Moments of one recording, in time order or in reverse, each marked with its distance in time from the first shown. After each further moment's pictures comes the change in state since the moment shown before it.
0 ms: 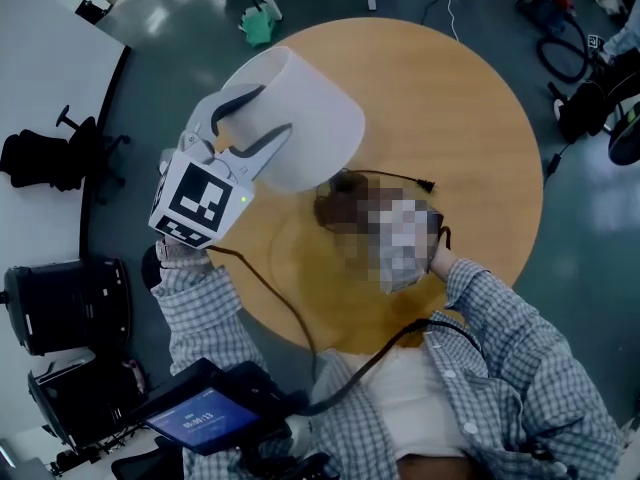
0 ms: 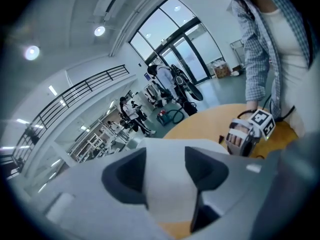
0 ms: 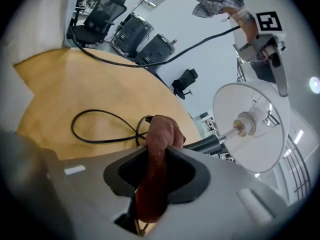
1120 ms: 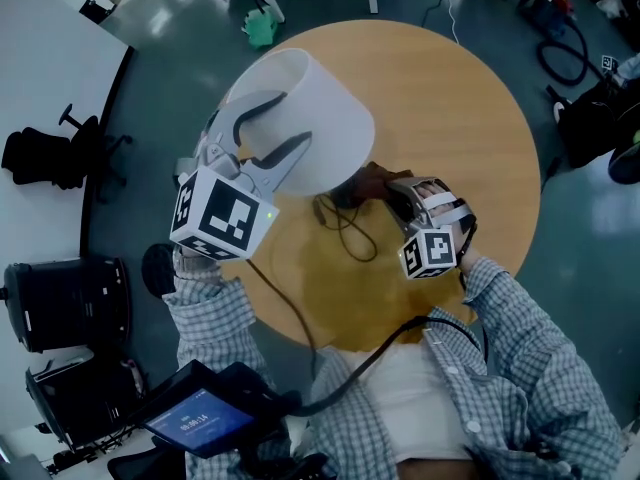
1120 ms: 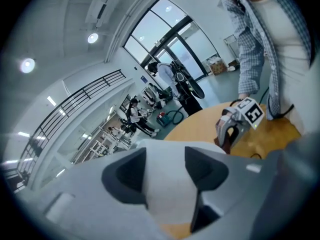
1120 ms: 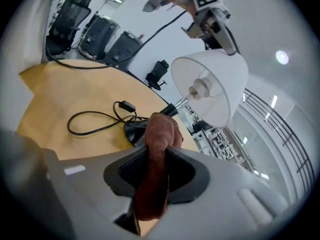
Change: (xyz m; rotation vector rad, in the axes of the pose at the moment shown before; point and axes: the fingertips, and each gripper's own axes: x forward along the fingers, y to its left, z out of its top) left arm 0.000 -0.029 0.023 0.087 0.000 0.016; right arm -0.050 -0.040 -0.068 0.290 0.075 -0.180
